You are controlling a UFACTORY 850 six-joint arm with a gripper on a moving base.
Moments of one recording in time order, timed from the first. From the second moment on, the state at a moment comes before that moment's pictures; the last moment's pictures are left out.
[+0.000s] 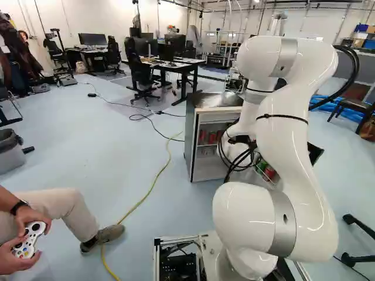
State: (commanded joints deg) arm -22.9 -42.3 -36.3 6.7 76.5 -8.4
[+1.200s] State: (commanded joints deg) arm -29.1 -51.4 -44.0 -28.0 71.7 -8.4
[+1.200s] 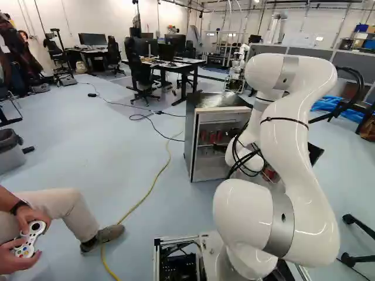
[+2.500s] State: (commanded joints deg) arm -27.6 -66.8 -57.7 -24.4 69.6 -8.4
